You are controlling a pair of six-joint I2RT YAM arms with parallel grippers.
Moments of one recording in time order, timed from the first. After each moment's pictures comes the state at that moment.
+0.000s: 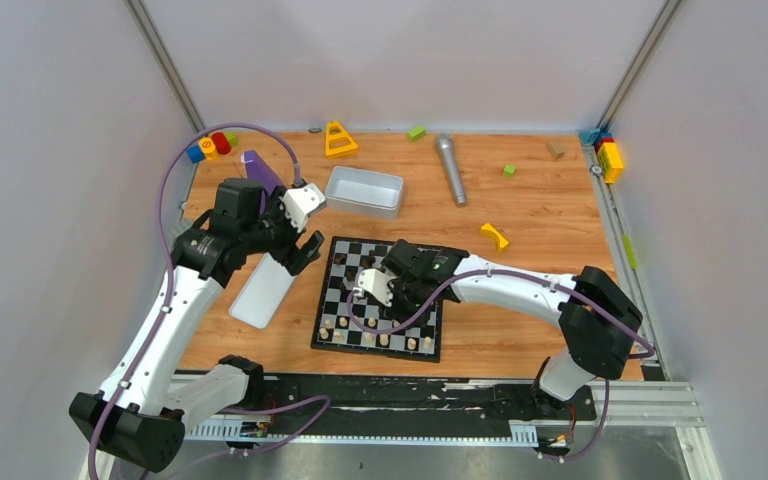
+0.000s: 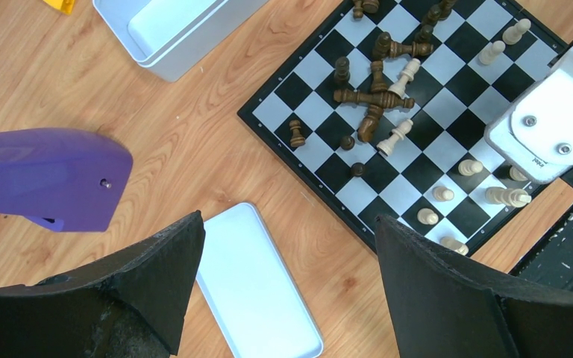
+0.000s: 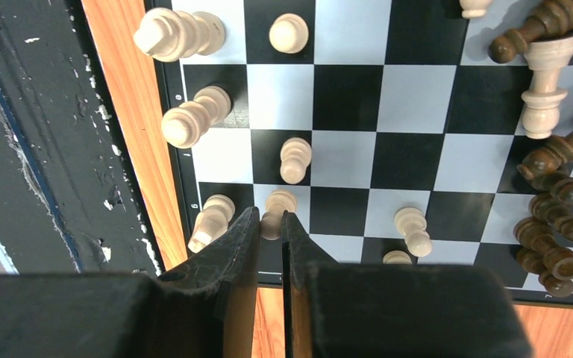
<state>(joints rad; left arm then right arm) -0.31 1.02 1.12 -0.82 0.37 0.48 1.00 1.60 1.08 -0.68 -0.27 -0.40</state>
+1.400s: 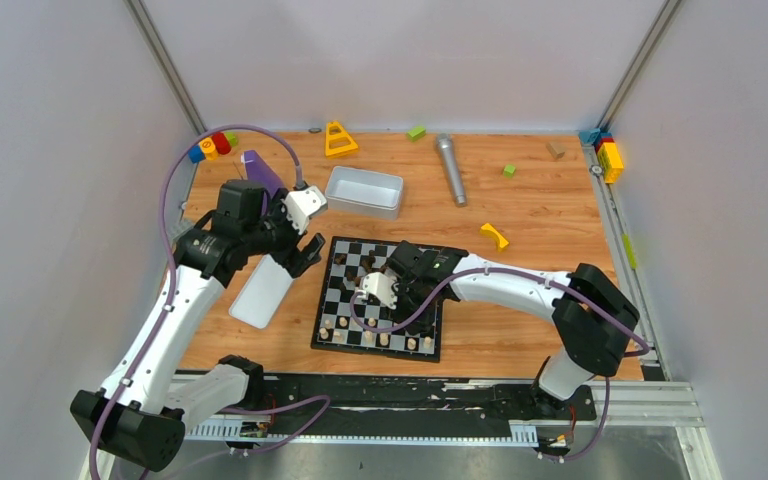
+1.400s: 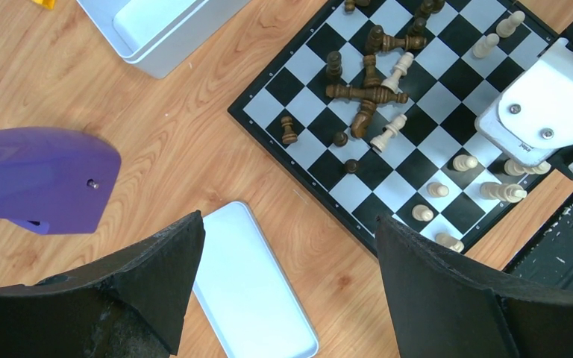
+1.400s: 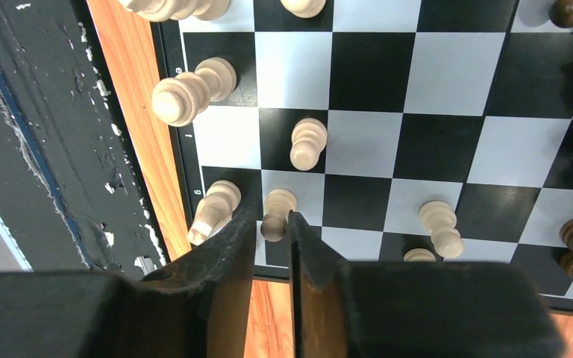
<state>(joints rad) -0.31 1.02 1.10 -0.82 0.38 0.49 0.97 1.62 1.06 -0.71 -0.31 -0.42</state>
